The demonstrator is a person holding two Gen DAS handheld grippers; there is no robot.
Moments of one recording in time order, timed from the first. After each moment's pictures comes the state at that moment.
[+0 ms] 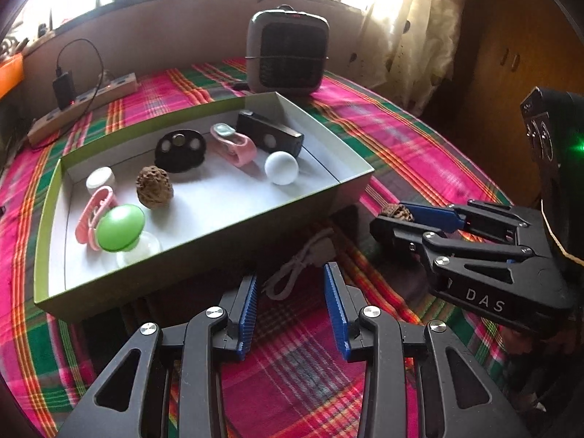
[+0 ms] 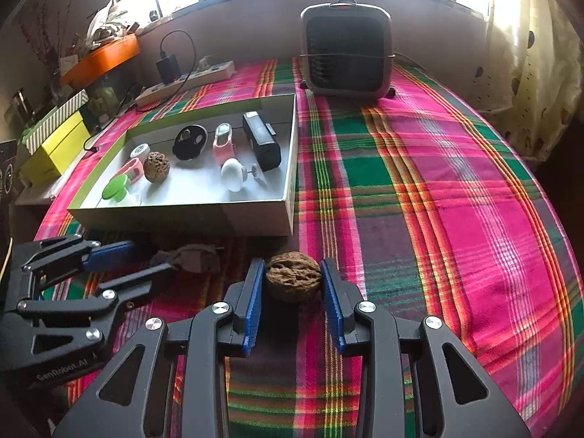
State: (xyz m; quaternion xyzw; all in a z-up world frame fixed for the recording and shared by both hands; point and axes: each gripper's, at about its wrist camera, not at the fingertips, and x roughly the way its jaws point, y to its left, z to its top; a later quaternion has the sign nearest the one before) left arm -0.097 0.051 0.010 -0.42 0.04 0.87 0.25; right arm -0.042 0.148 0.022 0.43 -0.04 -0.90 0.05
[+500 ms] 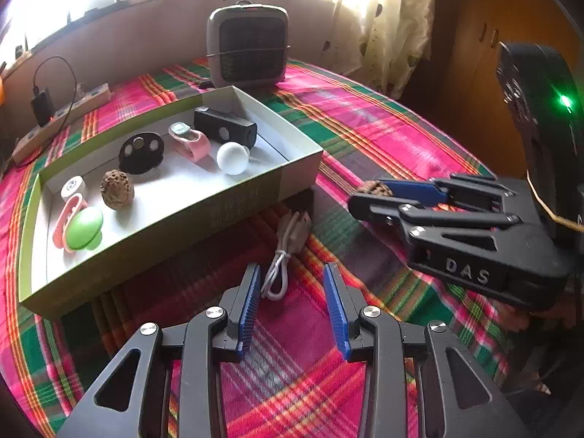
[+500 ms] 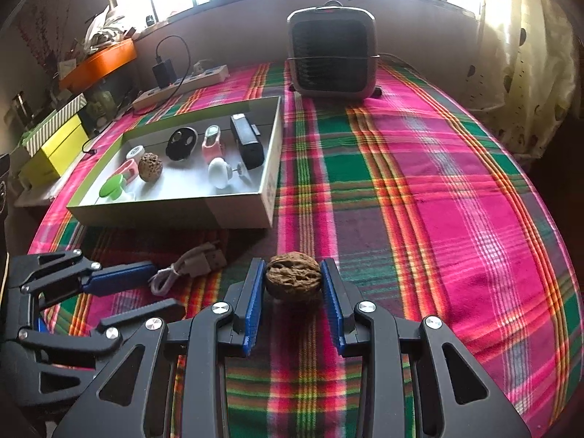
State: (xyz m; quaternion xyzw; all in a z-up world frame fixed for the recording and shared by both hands) left arm -0.084 0.075 0.010 -0.43 0.07 0.86 0.27; right arm -0.033 0.163 0.024 0.42 -0.04 -0.90 0.04
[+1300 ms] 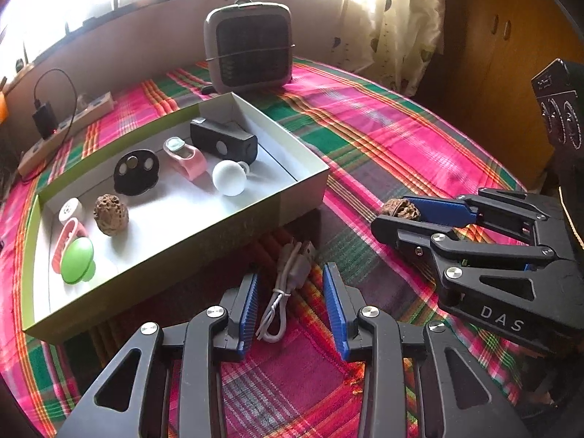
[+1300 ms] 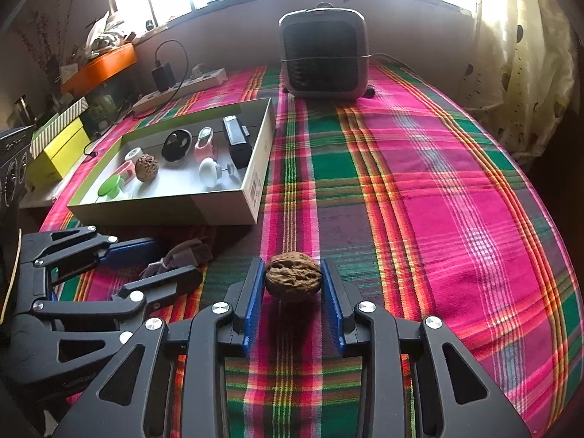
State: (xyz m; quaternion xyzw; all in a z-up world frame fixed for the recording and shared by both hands) left arm -0.096 0.096 0.009 -0.43 0.10 0.87 0.24; right arm -0.028 0.175 0.023 0.42 -0.04 -0.91 0.05
